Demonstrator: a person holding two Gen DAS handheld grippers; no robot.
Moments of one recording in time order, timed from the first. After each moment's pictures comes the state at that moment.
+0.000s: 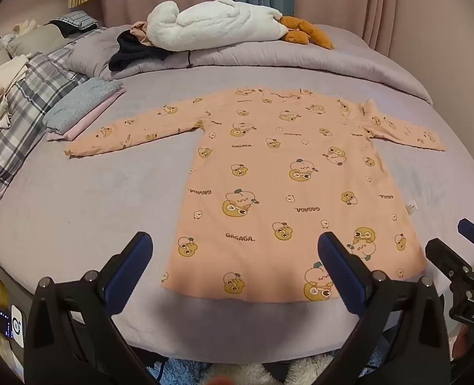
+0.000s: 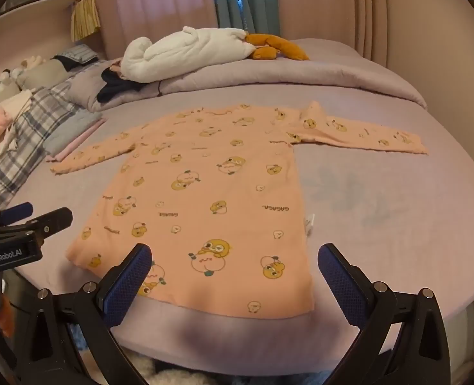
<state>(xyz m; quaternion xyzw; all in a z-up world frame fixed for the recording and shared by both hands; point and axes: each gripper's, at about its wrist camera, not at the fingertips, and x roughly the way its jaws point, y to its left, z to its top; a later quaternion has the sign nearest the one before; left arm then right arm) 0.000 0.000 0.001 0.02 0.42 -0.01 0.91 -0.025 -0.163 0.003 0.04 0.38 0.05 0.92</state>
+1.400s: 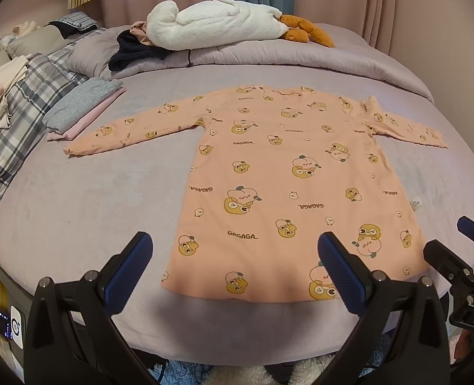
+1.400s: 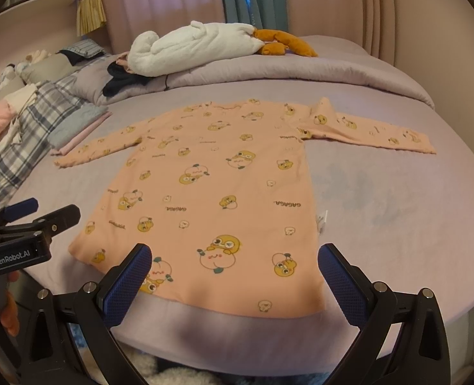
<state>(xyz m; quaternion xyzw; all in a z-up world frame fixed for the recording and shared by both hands) 0.002 0.003 -0.009 0.02 0.41 -0.01 0.91 -0.023 -0.155 -0.004 0.03 0.39 0.06 0.92</state>
